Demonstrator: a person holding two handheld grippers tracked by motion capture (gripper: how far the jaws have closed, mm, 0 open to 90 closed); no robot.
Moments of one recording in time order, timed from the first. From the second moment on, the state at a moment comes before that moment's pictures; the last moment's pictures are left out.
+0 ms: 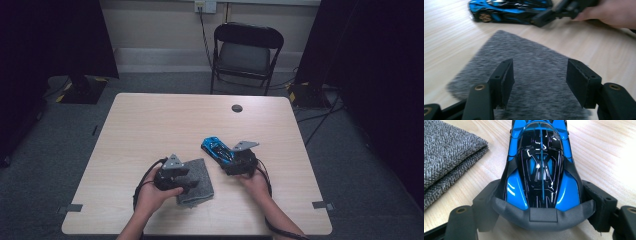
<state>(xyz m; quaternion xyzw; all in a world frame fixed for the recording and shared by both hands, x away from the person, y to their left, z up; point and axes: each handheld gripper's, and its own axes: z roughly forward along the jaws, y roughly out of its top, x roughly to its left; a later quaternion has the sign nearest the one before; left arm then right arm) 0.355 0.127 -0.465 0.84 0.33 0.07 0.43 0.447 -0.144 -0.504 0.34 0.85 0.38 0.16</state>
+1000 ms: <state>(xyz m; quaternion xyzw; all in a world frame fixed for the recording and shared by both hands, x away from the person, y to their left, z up) 0.350 0.120 -0.481 0.86 0.37 0.12 0.33 0.447 -0.144 -0.504 0.34 0.85 0.38 0.16</state>
